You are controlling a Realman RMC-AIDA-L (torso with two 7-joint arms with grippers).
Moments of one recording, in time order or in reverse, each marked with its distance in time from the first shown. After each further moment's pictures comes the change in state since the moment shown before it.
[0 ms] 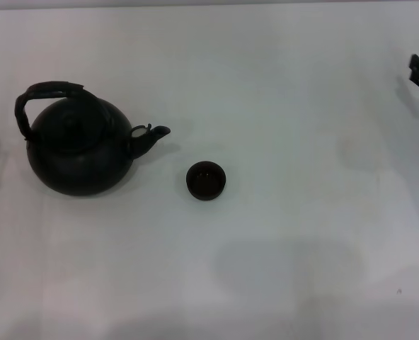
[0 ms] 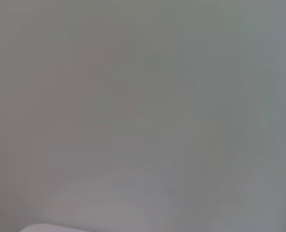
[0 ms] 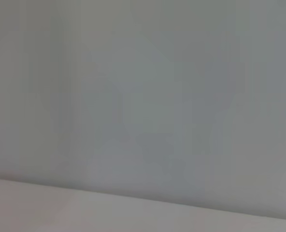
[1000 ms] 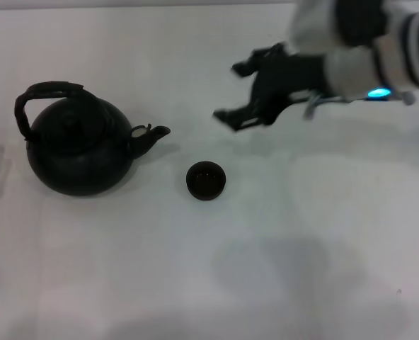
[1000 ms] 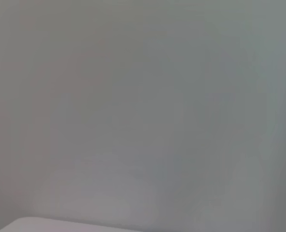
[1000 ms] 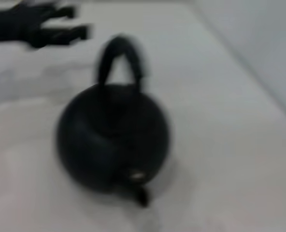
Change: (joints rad) left arm 0.017 0.004 0.072 0.010 -0.011 0.000 0.005; right arm 0.036 -0.012 -0.554 -1.244 -1.592 0.177 1.740
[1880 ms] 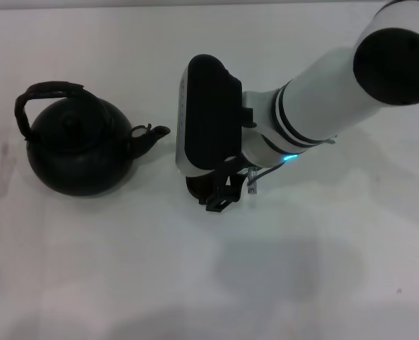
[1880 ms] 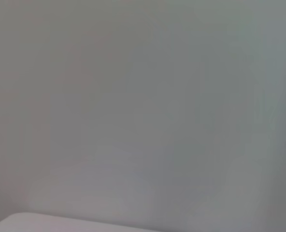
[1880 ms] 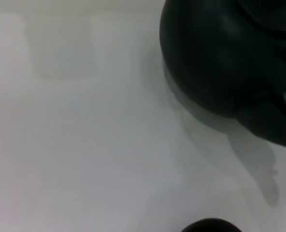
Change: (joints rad) left arm -0.009 -0.003 0.000 -0.010 0.000 -0.008 0.000; right arm 0.343 0.015 -0.473 0.246 -0.206 -0.025 0.278
